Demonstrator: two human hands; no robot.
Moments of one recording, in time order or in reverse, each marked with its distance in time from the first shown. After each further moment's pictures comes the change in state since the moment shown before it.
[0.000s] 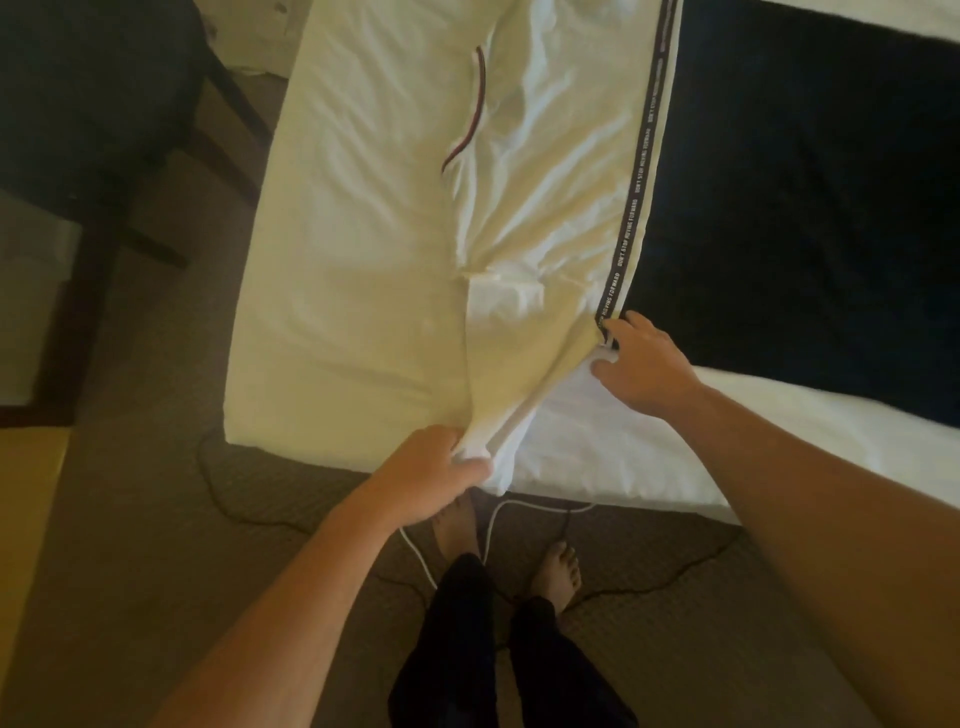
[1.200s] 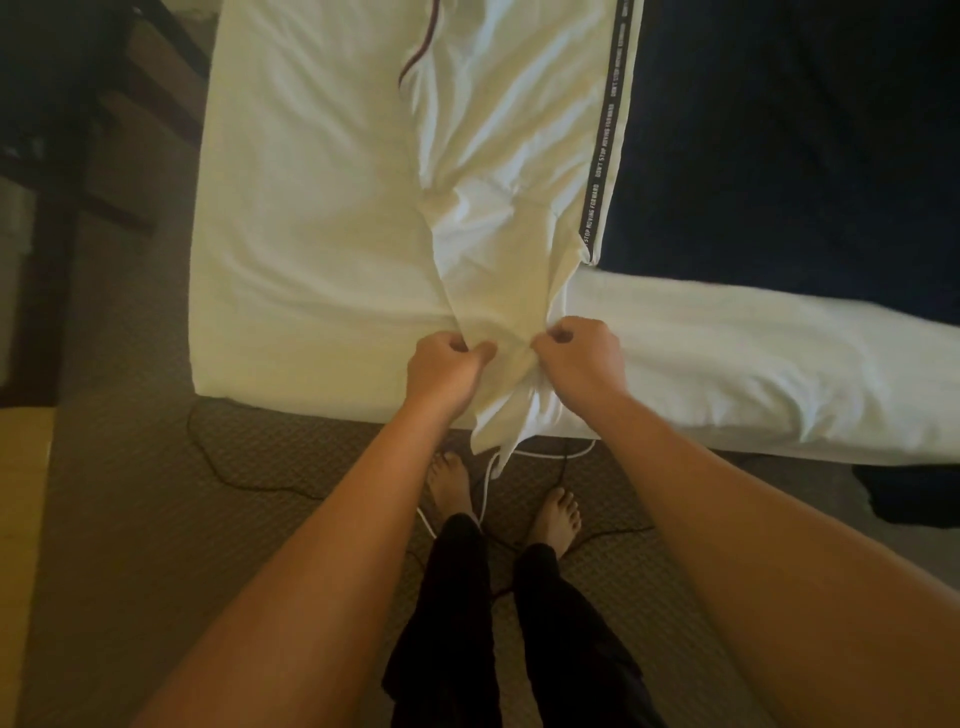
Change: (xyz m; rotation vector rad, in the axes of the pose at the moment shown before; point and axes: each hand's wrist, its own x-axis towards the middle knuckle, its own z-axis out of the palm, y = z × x) left_hand 0.058 0.010 0.051 -0.352 0.443 -0.170; right_hand -0.068 -0.037 0.069 0.623 0.159 0.244
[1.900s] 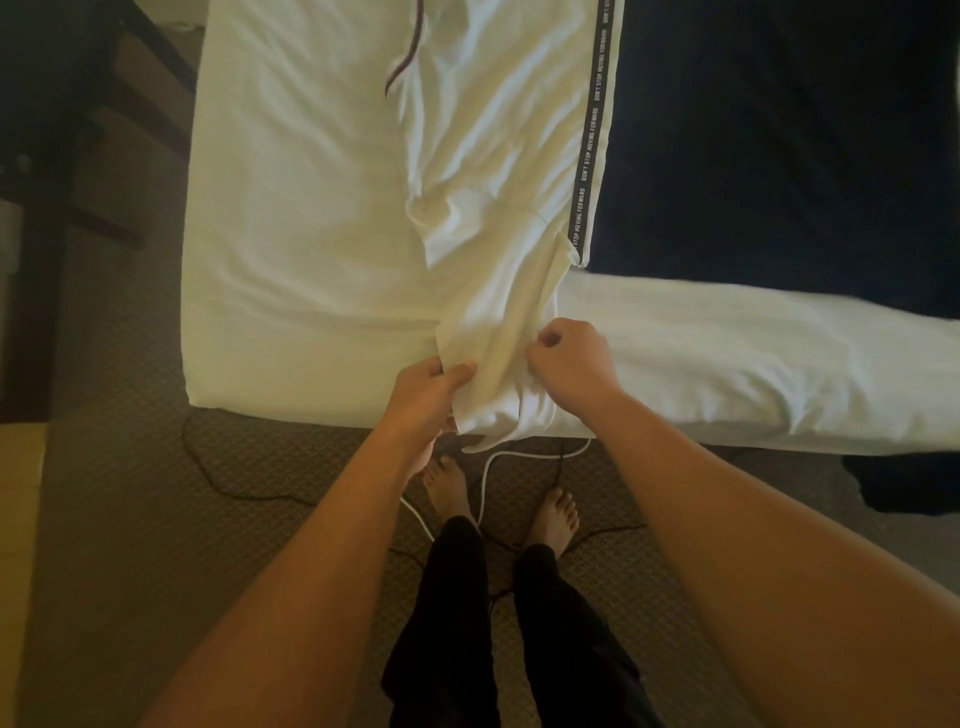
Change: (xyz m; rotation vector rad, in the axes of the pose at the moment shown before) left_hand -0.021 -0.015 -0.013 -0.476 -0.202 -0.176; right_hand -0.001 -0.002 -0.006 -0.020 -0.087 0.025
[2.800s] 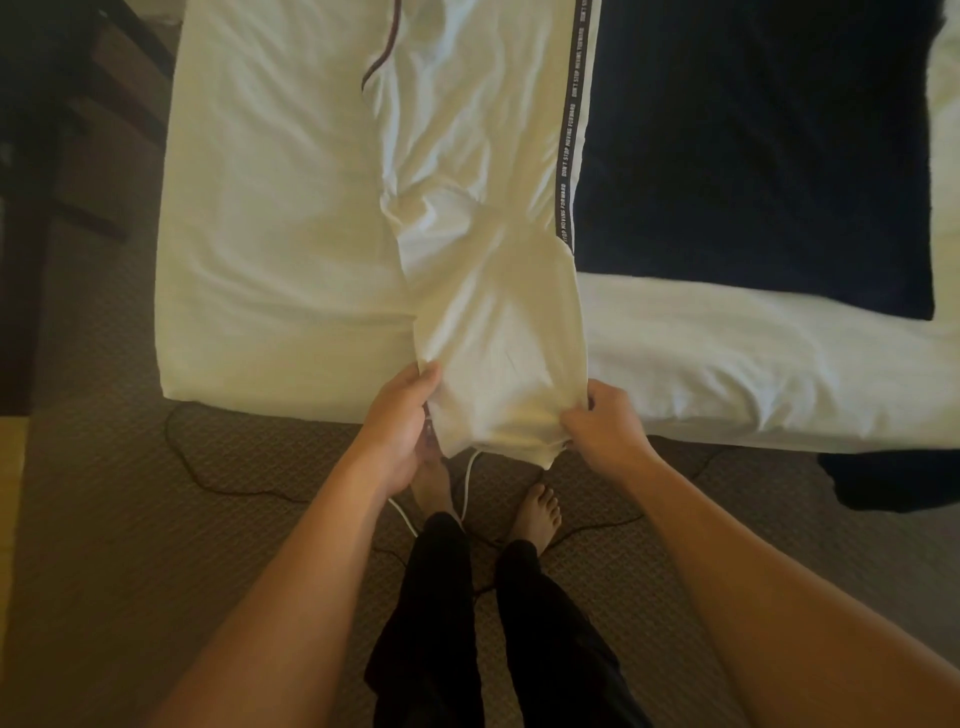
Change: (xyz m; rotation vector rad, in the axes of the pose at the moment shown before) left_hand -0.020 -0.015 0.011 -0.206 -0.038 -0.054; right_hand -0.038 0.076 -0.030 0.179 -0.130 0.156
